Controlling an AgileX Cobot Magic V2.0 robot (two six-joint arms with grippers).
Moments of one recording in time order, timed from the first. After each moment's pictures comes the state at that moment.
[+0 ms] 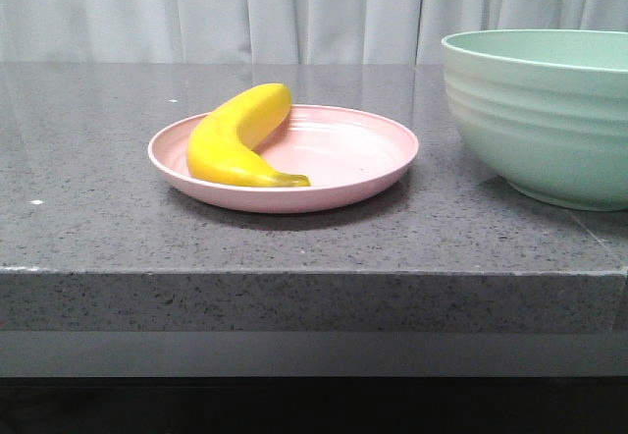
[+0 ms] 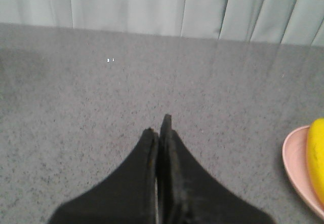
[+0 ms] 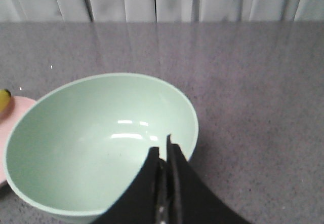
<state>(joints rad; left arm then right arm) -0.05 0.56 -0.63 -0.02 0.44 -0.04 0.01 0.46 -0.59 0.12 0.47 -0.02</state>
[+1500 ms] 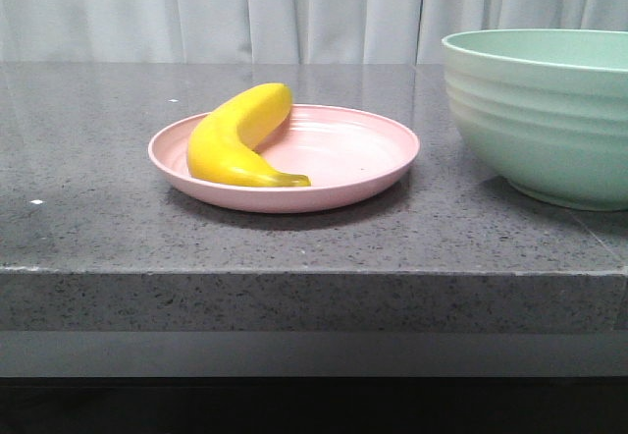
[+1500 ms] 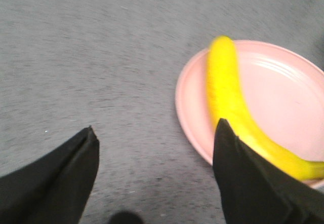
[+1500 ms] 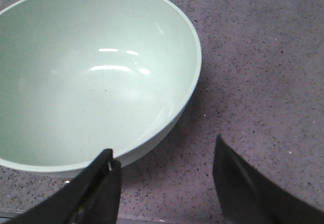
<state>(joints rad) -0.46 1.05 -0.86 0.00 0.48 -0.04 0.01 0.60 -0.59 0.08 0.58 -0.02</state>
